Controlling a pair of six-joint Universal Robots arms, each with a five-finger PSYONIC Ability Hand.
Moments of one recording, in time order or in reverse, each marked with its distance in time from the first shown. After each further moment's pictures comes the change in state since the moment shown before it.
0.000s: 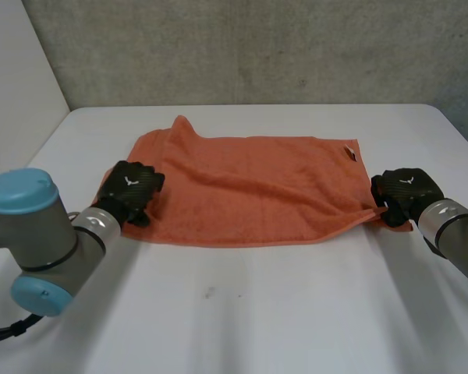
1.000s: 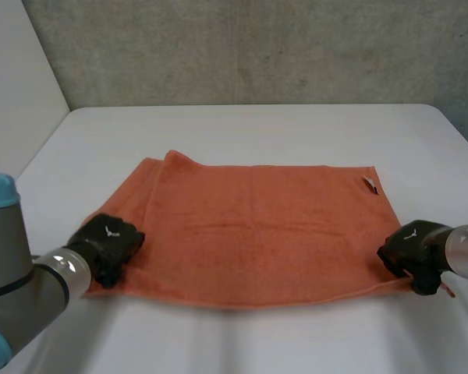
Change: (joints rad) left arm 0.007 0.281 -0.190 -0.481 -0.093 0.177; right arm -0.006 -0.120 -0.039 0.732 0.054 -0.537; left_hand 0.506 0.581 0.569 0.578 0.531; right_hand 0.000 0.000 0.000 0.000 0.000
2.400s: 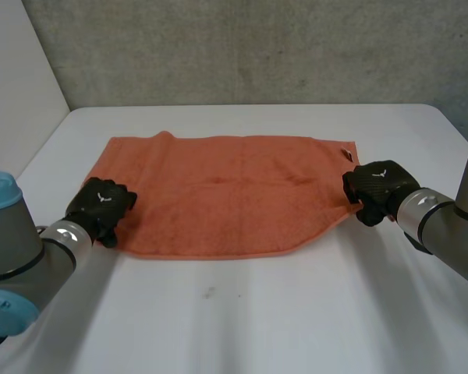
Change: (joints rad) left arm 0.094 -0.155 0.061 0.348 0.071 -0.029; right arm 0.148 0.035 -0.043 -0.514 -0.019 0.519; left_hand -0.563 -0.629 -0.620 -0.629 -0.579; right_hand 0.000 0.005 0.004 0.001 0.003
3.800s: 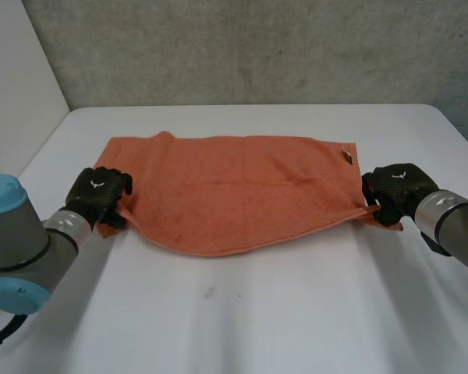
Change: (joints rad) left arm 0.051 -0.148 0.087 0.181 0.050 -0.272; right arm -0.084 0.013 0.023 -0.025 -0.015 0.002; left_hand 0.087 0.075 0.070 0.083 0.078; right_hand 0.000 0.000 0.000 0.000 0.000
